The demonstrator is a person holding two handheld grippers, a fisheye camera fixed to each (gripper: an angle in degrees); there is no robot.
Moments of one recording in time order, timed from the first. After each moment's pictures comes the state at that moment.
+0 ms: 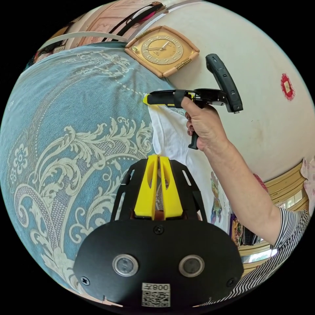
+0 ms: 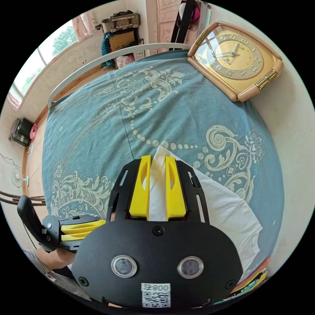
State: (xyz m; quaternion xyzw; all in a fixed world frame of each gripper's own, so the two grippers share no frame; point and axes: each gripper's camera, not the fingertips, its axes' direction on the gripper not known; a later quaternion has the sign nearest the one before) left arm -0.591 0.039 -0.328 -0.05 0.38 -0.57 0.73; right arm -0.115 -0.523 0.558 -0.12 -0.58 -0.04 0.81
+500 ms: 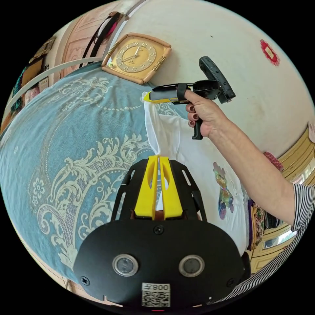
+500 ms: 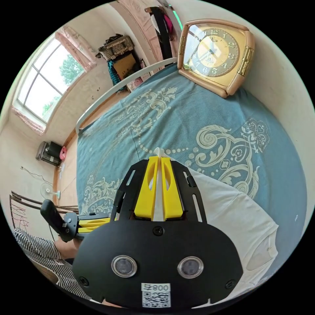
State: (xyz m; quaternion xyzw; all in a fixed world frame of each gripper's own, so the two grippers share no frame) left arm -0.603 -0.009 -0.413 -0.03 0.33 -0.47 0.82; right arm -0.058 -0.560 0.629 -0.10 -0.69 0.06 0.72
